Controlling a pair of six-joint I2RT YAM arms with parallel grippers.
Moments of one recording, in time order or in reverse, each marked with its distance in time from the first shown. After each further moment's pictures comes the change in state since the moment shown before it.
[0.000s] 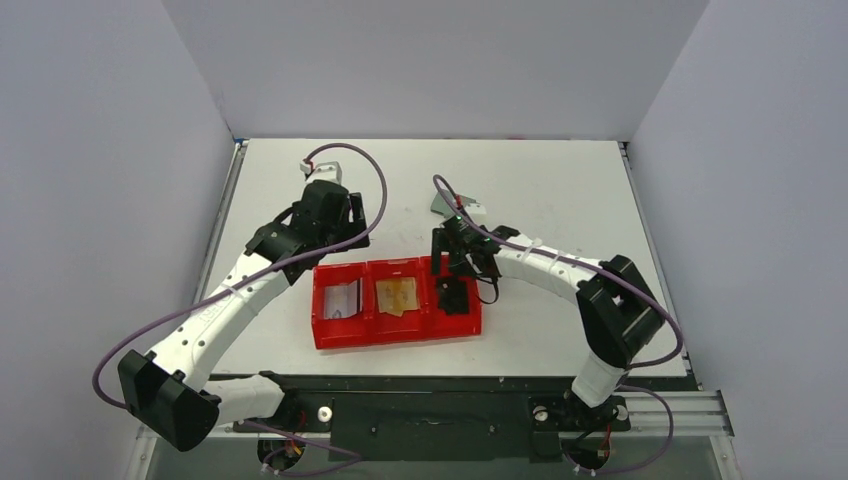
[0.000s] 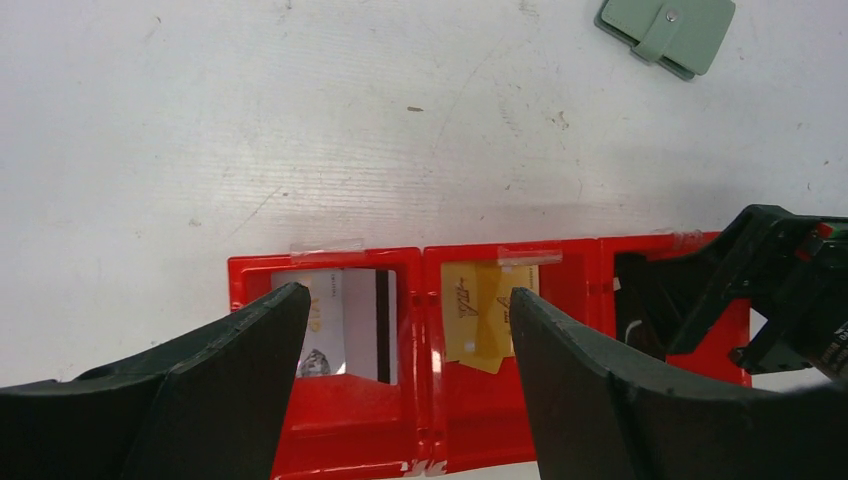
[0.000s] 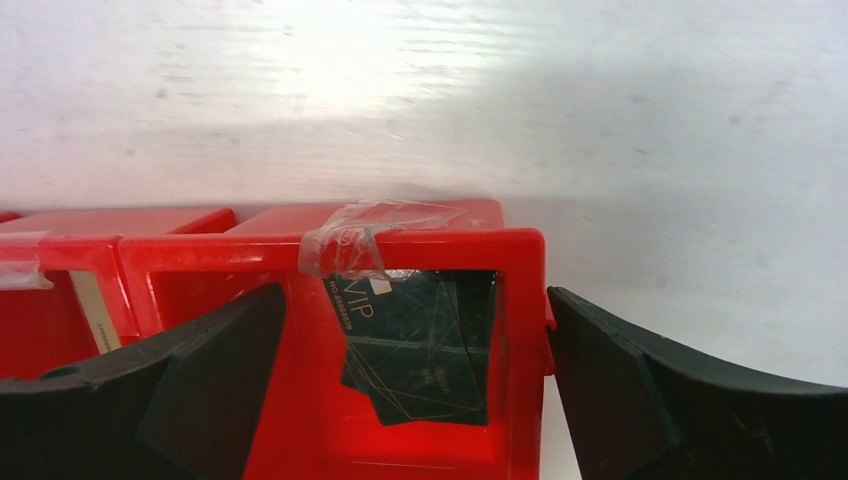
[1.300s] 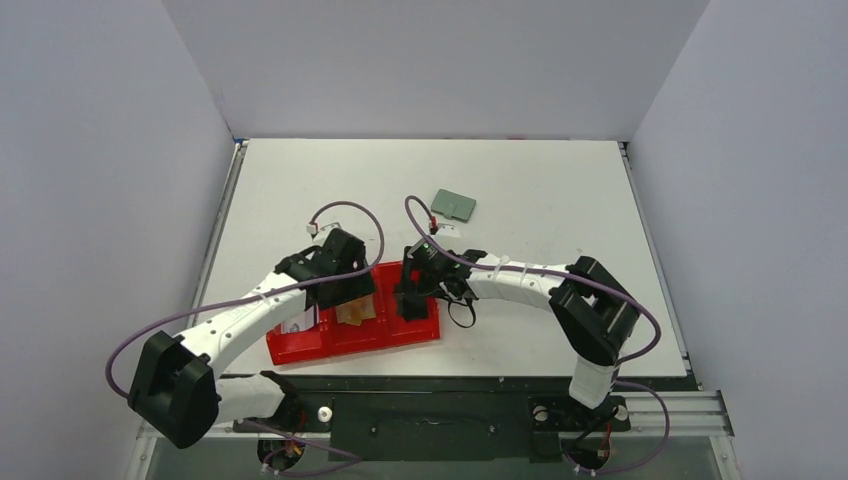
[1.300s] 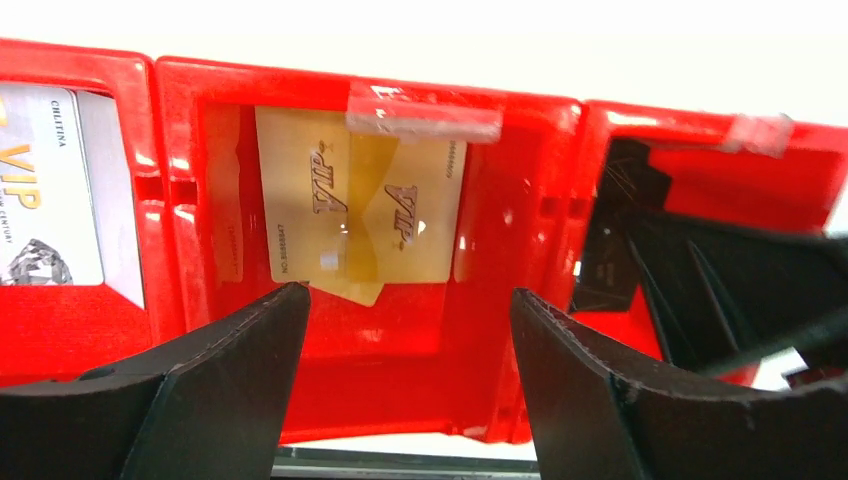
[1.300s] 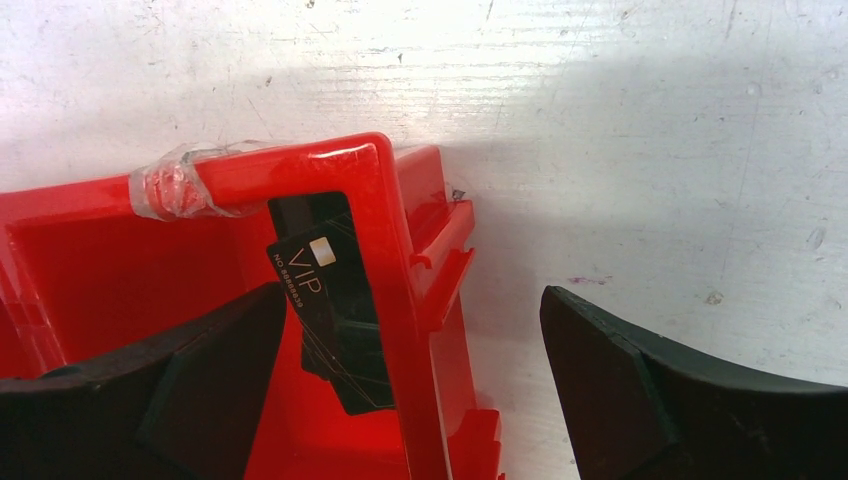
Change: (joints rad) left arm -0.048 -0.016 -0.346 0.012 0.096 -0.331; right arm 0.201 0.118 0.017 0.143 0.026 0.254
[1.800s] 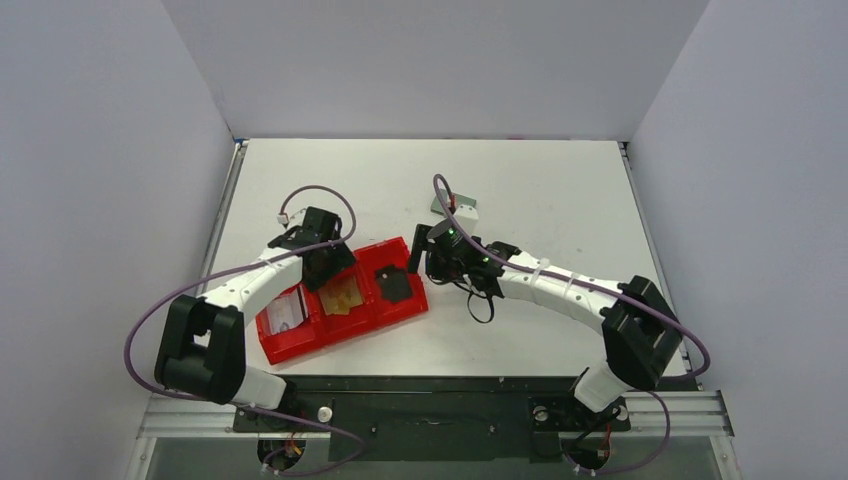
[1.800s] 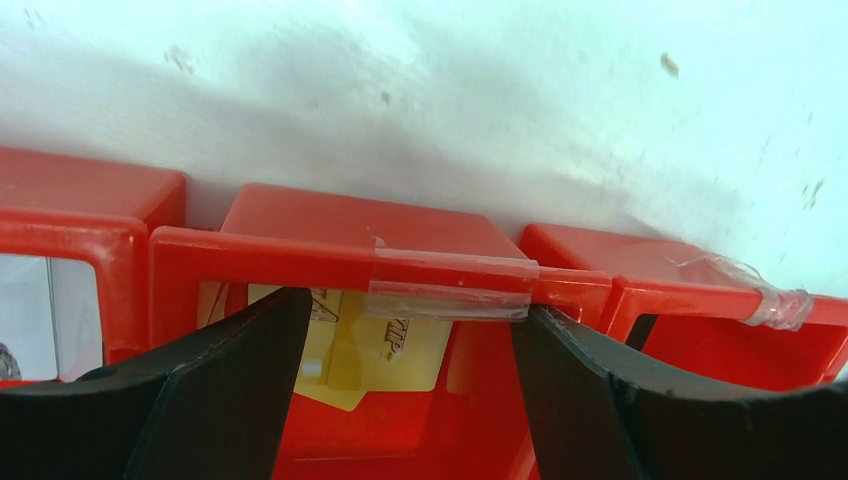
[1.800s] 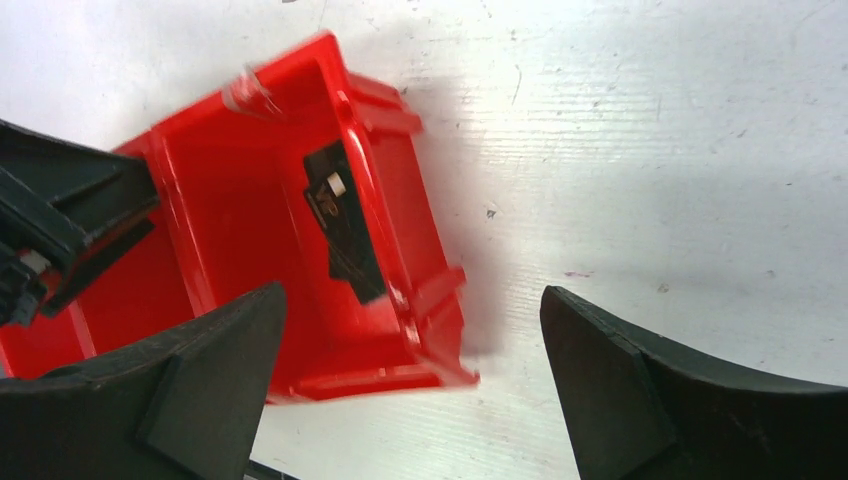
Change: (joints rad) left arm 0.258 0.205 0.001 0.178 0.030 -0.034; right arm -0.034 -0.214 -0.024 -0.003 0.011 -0.027
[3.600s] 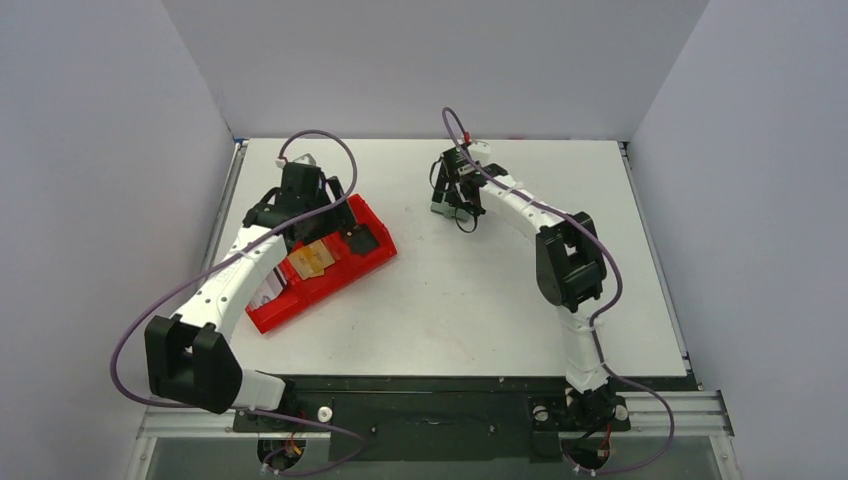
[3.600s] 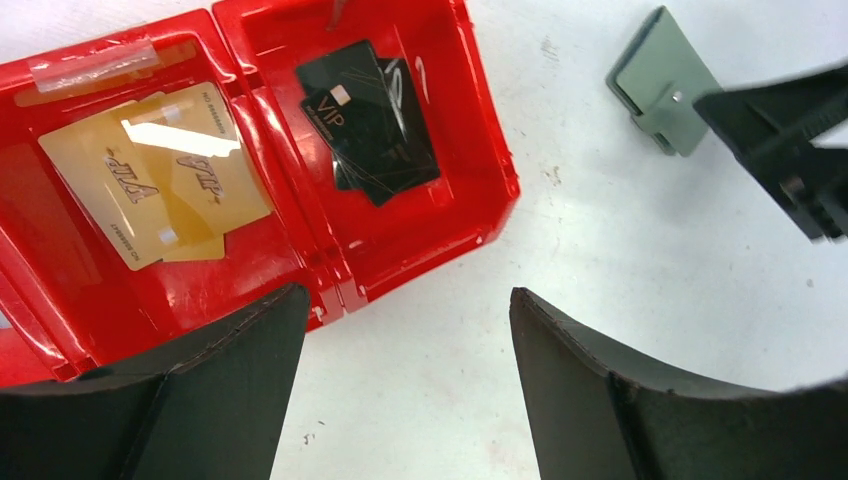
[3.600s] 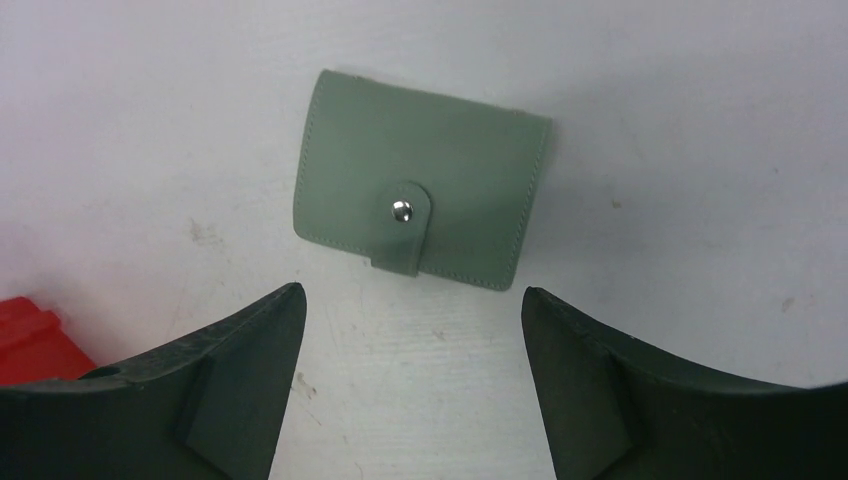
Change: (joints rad) left arm 0.066 -0.007 0.346 -0.079 0.142 0.253; right arm -0.360 0.556 0.657 -0.211 0.027 -0.229
